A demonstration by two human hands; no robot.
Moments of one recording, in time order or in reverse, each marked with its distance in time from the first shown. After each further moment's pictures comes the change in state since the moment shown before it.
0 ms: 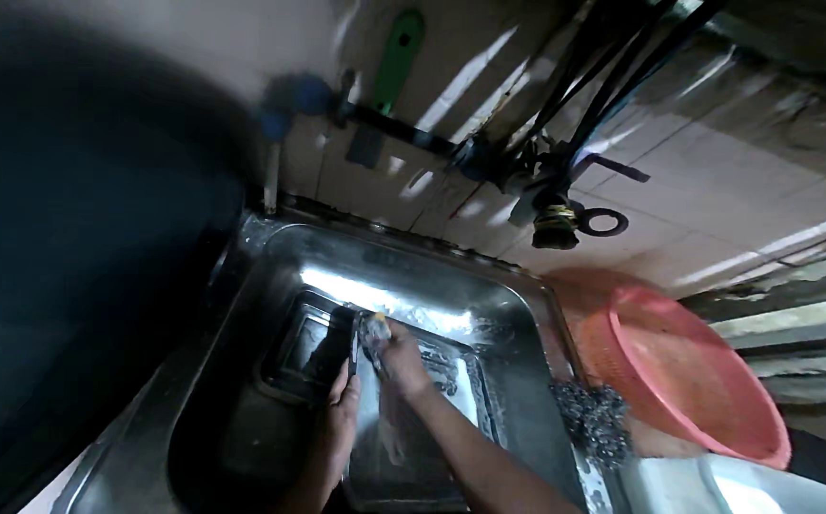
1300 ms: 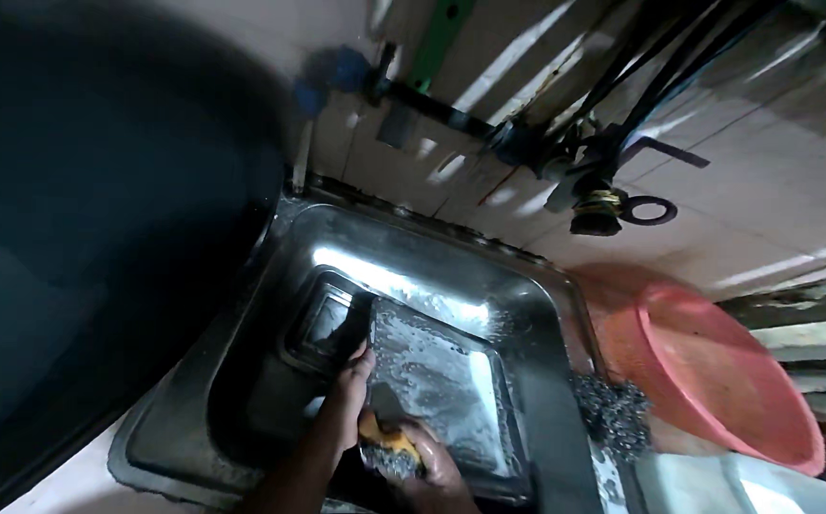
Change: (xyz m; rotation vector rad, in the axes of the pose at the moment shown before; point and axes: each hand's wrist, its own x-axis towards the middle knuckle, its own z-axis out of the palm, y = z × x) left_hand 0.007 -0.004 -0.009 -0.200 -0.026 -0.201; right_hand -0.159 0.060 0.000 0.113 -0.165 -0.469
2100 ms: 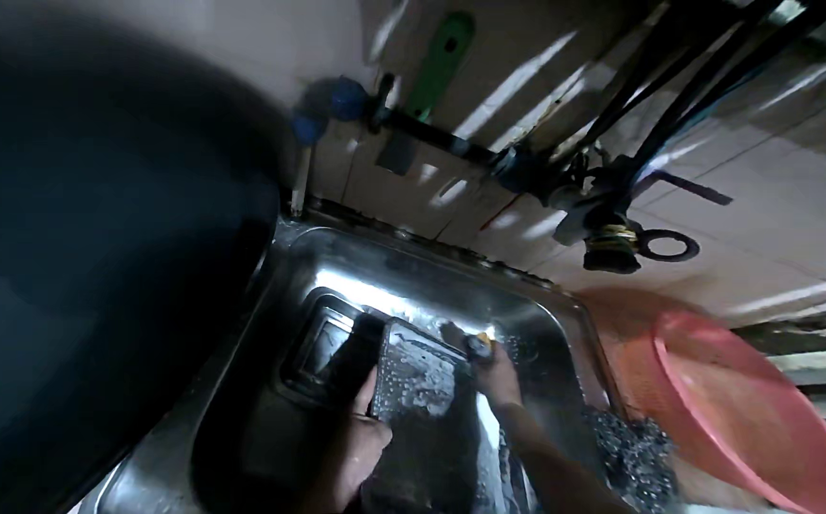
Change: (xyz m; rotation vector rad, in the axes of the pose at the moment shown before) left_hand -0.003 0.006 0.006 0.115 -0.126 0.116; right_hand 0.142 0.098 -0.132 -0.542 0.436 0.635
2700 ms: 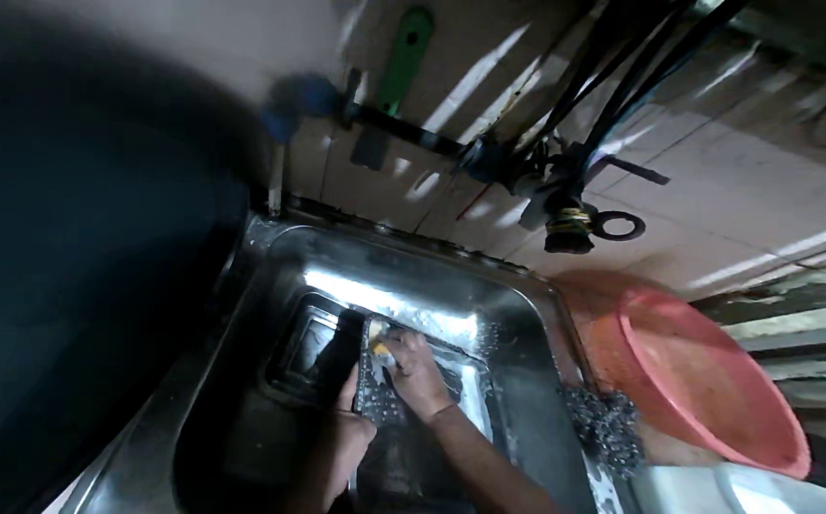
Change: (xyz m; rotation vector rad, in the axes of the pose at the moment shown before) left_hand -0.001 -0.004 0.001 0.051 0.047 0.005; right_hand -0.065 -0.057 0.046 -0.117 -0.076 -0.779
